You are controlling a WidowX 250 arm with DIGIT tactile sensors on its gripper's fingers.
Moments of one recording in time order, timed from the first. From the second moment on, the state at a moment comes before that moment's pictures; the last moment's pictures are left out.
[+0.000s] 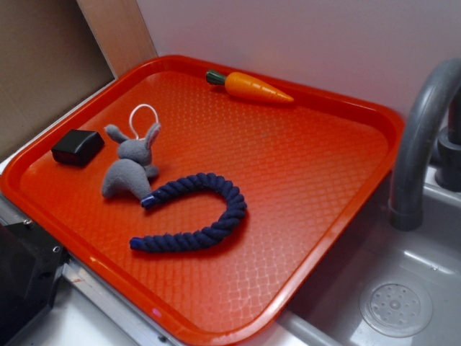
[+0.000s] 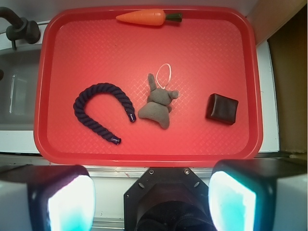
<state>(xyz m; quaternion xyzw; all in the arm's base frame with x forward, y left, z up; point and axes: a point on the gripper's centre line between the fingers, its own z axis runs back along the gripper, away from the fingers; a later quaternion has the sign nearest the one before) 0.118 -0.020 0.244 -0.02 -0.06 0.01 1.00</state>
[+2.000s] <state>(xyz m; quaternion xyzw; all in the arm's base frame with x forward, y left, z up) 0.182 -0.169 0.026 -0.01 0.02 -0.01 1.00</state>
